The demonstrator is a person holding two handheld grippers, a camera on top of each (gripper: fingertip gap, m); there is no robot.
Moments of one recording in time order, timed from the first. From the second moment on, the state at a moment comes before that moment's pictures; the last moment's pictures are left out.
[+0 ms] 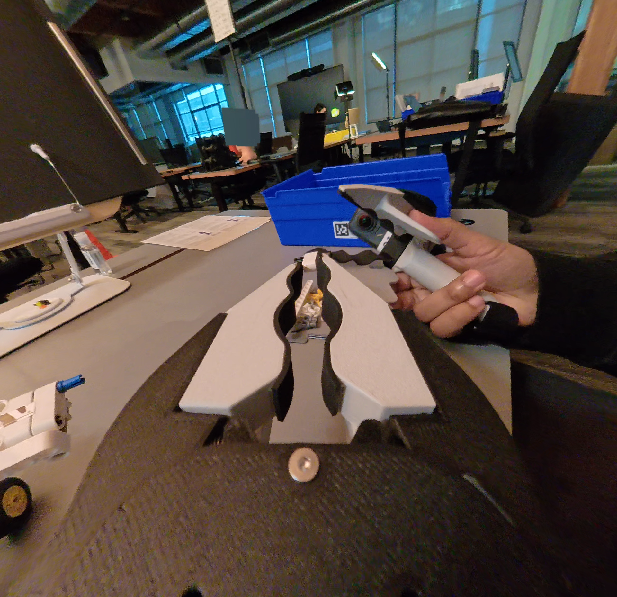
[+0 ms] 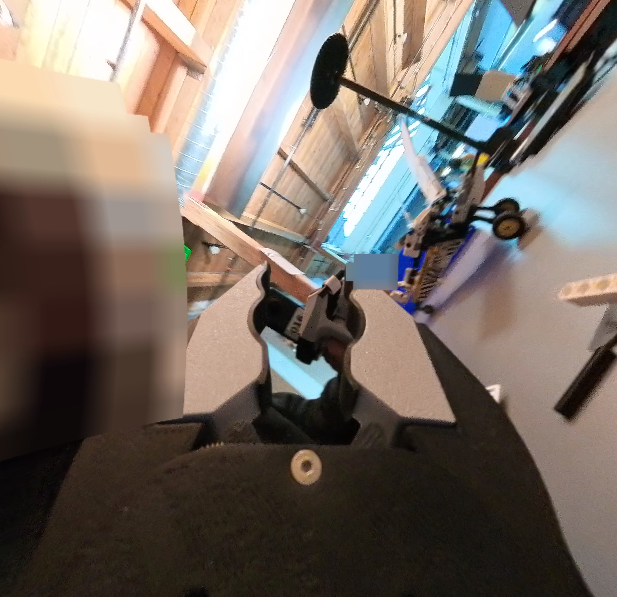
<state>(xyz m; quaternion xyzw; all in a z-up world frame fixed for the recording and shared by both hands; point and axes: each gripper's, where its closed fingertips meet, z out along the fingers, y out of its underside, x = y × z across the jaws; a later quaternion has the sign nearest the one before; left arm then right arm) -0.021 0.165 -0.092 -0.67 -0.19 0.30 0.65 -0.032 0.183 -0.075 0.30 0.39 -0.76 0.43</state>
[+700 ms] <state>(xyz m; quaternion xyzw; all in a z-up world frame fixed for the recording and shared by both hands) -0.023 0.163 -0.093 -0.67 -0.19 0.30 0.65 -0.020 0.167 -0.090 0.12 0.69 -0.65 -0.29</state>
